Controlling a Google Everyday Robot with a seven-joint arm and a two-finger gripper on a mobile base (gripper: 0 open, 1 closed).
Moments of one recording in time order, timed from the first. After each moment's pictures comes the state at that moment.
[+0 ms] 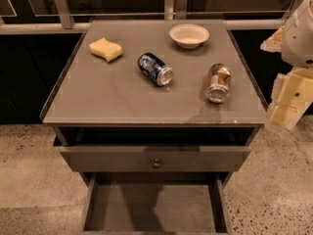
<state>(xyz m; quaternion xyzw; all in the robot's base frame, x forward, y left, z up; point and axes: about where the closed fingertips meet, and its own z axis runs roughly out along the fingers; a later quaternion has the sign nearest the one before) 0.438 -0.217 0.976 -0.60 0.78 -0.03 0.16</state>
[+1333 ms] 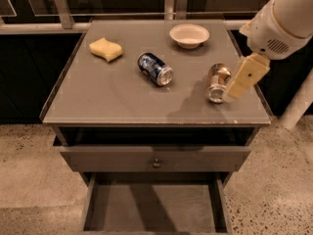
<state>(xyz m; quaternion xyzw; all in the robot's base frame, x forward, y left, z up) 0.525 -0.192 0.964 -0.55 0.79 -0.03 0.27</state>
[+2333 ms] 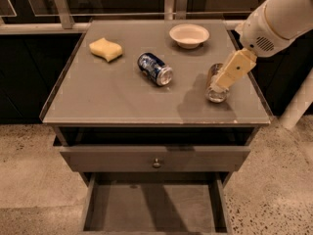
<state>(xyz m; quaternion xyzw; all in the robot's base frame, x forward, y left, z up) 0.571 -0.180 0.952 -0.52 0.80 0.01 0.31</state>
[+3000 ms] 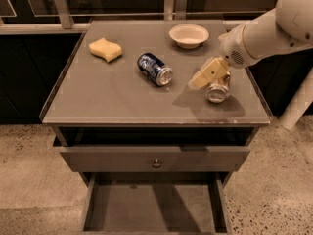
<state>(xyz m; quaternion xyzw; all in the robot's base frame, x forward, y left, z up) 0.623 -0.152 0.912 -0.46 0.79 0.07 0.39</state>
